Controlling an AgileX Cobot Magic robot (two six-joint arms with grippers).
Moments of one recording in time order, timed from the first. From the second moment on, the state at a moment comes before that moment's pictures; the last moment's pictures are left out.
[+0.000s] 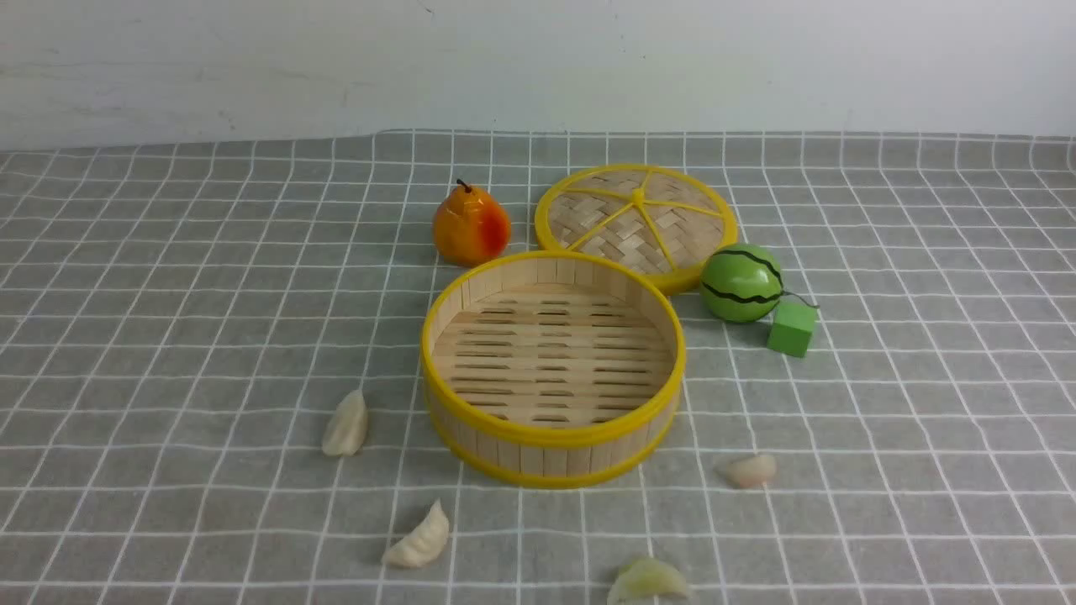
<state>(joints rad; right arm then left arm) -0.04 -0.01 0.02 0.02 0.38 0.07 0.00 -0.01 0.03 -0.01 0.38 -0.24</state>
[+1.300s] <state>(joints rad) -0.04 -0.01 0.02 0.02 0.38 0.07 0.00 -0.01 0.03 -0.01 0.38 -0.24</state>
